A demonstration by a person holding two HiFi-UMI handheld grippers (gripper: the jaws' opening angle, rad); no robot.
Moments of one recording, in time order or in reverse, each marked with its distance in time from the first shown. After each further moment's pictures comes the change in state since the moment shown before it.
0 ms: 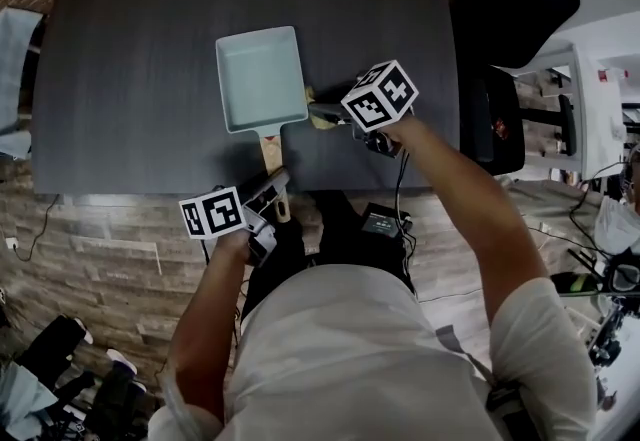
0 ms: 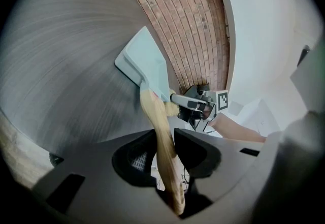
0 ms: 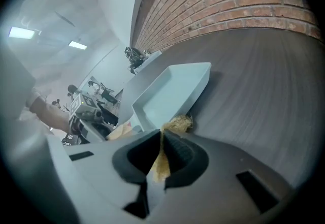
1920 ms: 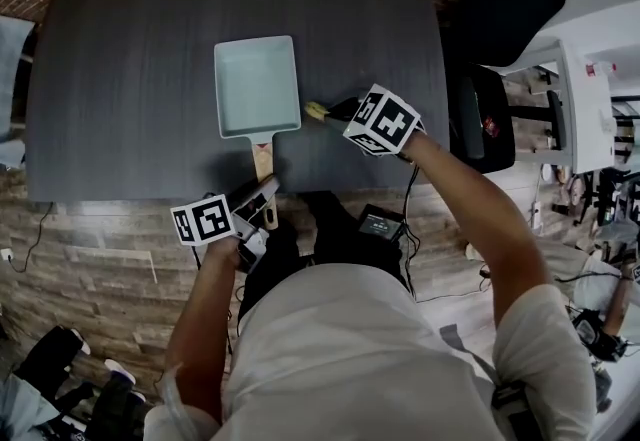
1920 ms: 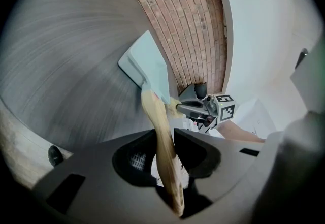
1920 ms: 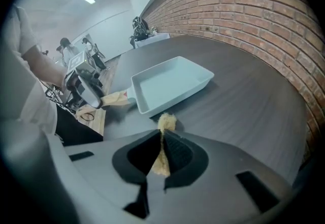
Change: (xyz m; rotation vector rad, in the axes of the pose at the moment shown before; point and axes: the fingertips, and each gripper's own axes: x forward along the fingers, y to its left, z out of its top) left arm -0.005 0.001 -0.006 0.000 0.020 -0.032; right arm -0.038 -0.007 -0.037 -0.324 0.208 -0.254
